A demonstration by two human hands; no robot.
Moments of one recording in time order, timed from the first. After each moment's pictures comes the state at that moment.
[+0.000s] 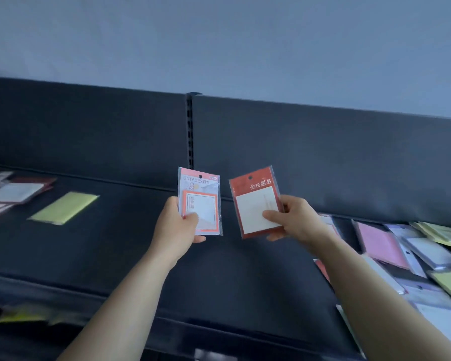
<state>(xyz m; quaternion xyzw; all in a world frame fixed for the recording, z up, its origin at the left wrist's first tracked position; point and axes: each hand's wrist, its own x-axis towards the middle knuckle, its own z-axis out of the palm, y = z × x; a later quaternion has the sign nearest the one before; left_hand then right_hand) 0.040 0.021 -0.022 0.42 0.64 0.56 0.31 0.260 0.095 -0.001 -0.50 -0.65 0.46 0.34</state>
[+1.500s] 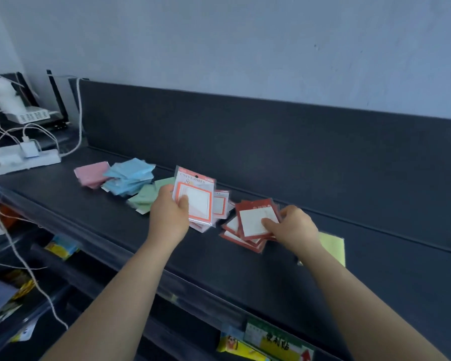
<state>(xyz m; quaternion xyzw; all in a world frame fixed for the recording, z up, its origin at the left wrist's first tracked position) -0.508 -0.056 -0.010 0.35 0.79 0.50 0.04 -0.303 0.063 -0.021 -0.57 -0.76 0.25 0.19</state>
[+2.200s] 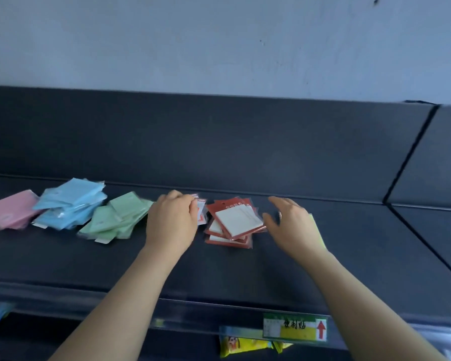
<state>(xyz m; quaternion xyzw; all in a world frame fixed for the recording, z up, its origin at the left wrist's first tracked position) -0.517 -0.018 -0.018 0.62 0.70 0.31 -0.14 -0.291 0.013 -0.014 -0.60 -0.75 0.08 0.27</state>
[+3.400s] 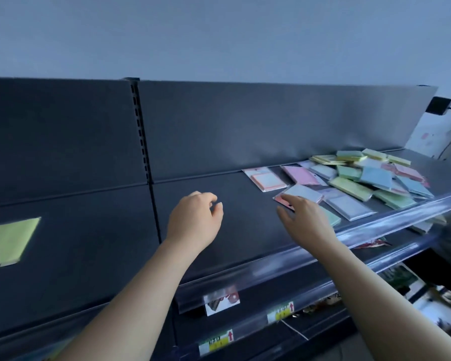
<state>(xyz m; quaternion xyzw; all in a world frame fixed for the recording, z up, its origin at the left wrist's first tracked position) 0.030 -0.011 -0.014 0.77 0.54 0.32 0.13 0.240 -0.065 -0.015 -0.78 -0.57 0.02 0.25</state>
